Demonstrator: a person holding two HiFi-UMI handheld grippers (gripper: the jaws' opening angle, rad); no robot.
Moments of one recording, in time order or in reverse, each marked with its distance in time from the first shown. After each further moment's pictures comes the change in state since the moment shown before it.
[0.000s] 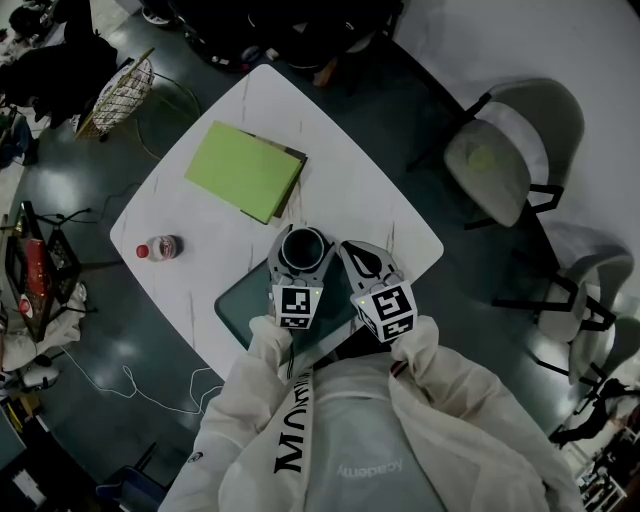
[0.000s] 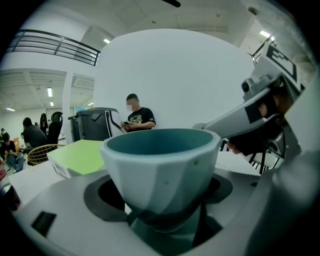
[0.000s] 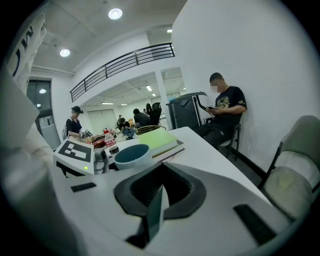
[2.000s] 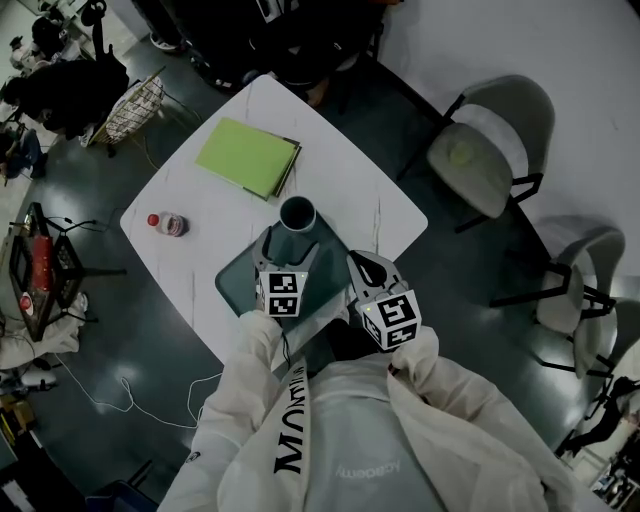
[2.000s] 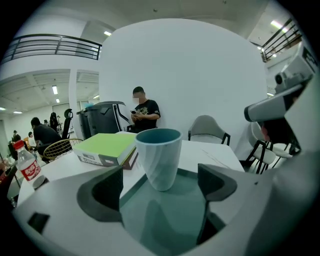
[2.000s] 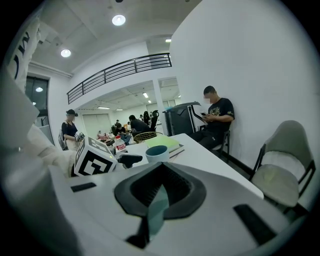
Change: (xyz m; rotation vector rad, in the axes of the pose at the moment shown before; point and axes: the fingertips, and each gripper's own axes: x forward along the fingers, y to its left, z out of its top) left arm -0.074 -0.005 -0.017 -0.018 0.140 0.072; right arm -0.106 0.050 -0.012 0.007 -0.082 -0.079
